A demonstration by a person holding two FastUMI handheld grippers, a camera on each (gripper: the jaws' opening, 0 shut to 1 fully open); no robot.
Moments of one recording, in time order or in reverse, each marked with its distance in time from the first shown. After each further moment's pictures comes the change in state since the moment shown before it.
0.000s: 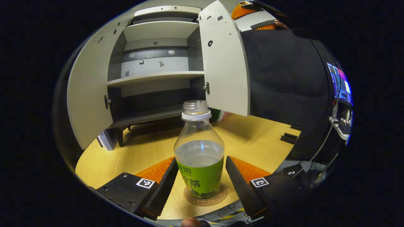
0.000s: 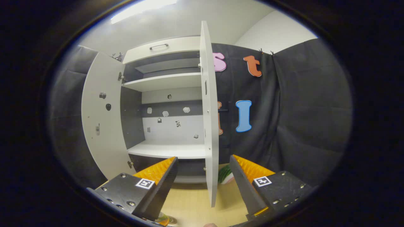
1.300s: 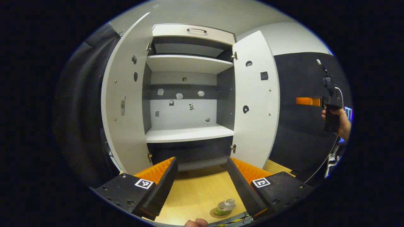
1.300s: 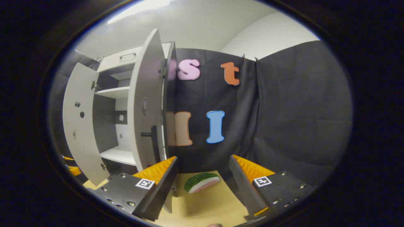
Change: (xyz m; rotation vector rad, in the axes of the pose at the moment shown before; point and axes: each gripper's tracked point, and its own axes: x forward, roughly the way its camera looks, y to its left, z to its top) left arm -0.096 0.112 0.279 -0.111 -0.123 0.190; right arm 0.031 -0.173 0.063 -0.043 -0.049 -0.136
